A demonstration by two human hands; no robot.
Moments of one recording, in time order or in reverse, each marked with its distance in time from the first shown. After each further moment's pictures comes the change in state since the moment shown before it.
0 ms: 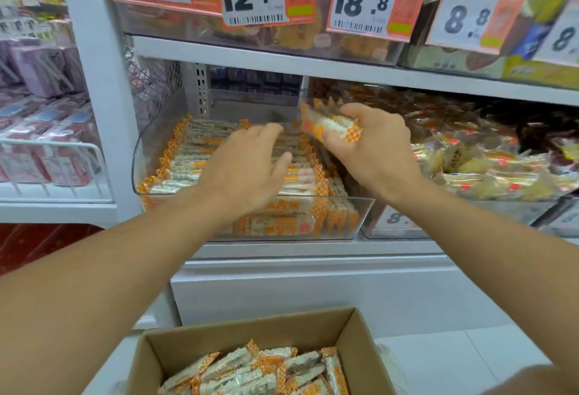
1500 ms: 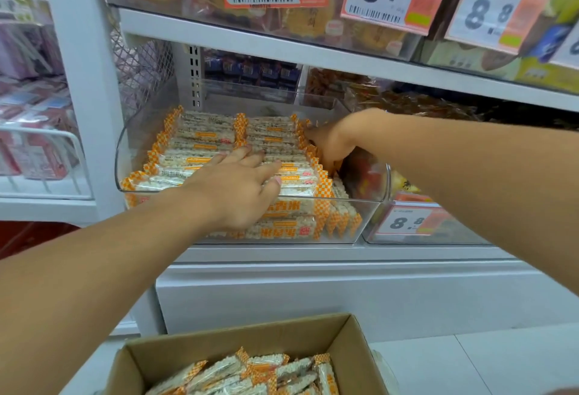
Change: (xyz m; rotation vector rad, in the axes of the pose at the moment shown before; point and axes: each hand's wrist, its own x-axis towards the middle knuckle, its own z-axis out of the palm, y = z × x) left_hand 0.001 -0.026 0.019 0.126 -0.407 0.023; right_hand 0.110 0.022 0.089 -0.736 -1.036 -0.202
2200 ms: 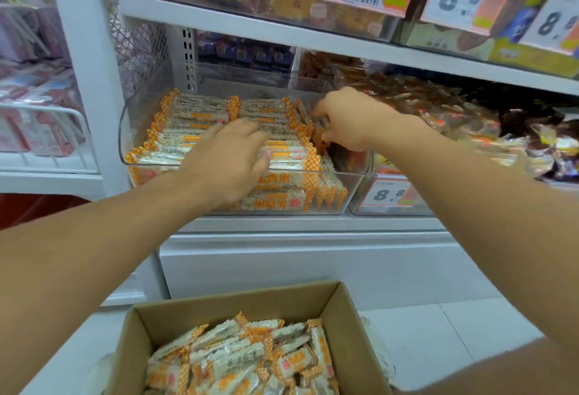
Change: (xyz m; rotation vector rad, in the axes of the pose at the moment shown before) left_hand -0.004 -0.002 0.007 -0.020 0.384 0.139; right_hand -0.105 -0.005 0.009 0.090 0.554 0.036
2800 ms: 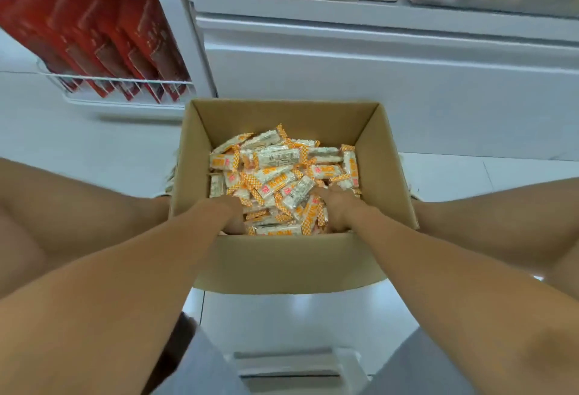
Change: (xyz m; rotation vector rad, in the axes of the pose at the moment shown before) left_hand -0.304 0.070 0.182 0.010 -1.299 -0.589; right_hand -0.297 -0.182 0.295 0.493 -0.920 0.105
